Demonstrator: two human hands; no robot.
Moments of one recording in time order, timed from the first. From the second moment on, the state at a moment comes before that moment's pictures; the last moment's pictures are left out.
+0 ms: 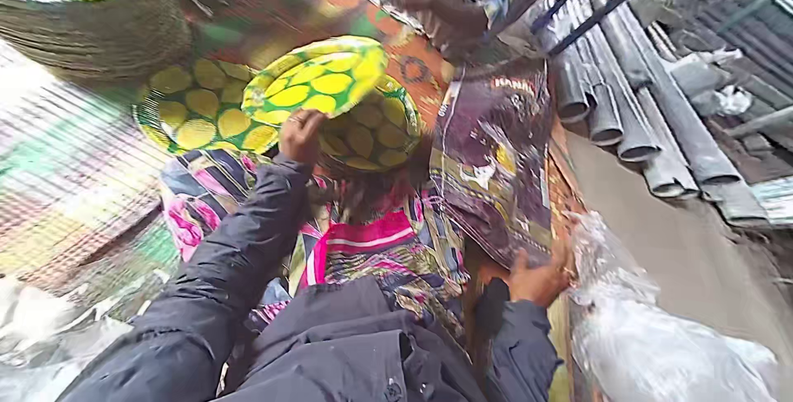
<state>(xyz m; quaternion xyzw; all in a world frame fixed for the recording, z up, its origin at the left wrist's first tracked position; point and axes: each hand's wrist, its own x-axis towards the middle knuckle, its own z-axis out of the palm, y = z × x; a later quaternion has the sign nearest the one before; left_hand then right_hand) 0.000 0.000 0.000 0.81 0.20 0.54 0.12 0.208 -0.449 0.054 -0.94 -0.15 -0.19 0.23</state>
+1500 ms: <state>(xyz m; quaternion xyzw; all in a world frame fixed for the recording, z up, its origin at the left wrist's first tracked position) -0.036 0.053 0.040 0.70 0.64 0.29 0.13 0.166 -0.159 -0.074 -0.83 -0.53 0.00 0.19</state>
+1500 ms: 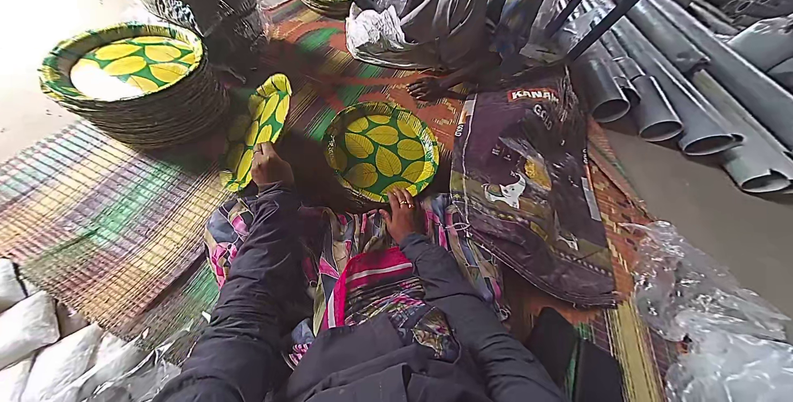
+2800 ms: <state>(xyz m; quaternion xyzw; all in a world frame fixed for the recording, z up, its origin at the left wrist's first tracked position) -0.013 0.024 0.016 0.86 0.18 0.47 -0.06 0.140 -0.171 -0.060 -0.72 -0.54 -0.27 0.33</state>
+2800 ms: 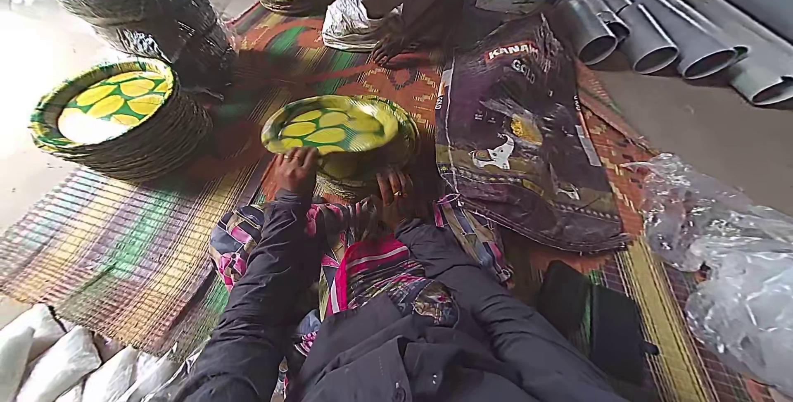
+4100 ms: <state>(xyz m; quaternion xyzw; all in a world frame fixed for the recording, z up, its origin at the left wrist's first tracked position) -0.044 0.039 0.028 0.82 0.56 0.08 0.06 0.128 -0.139 -0.047 -0.80 -0.56 -0.11 0.19</state>
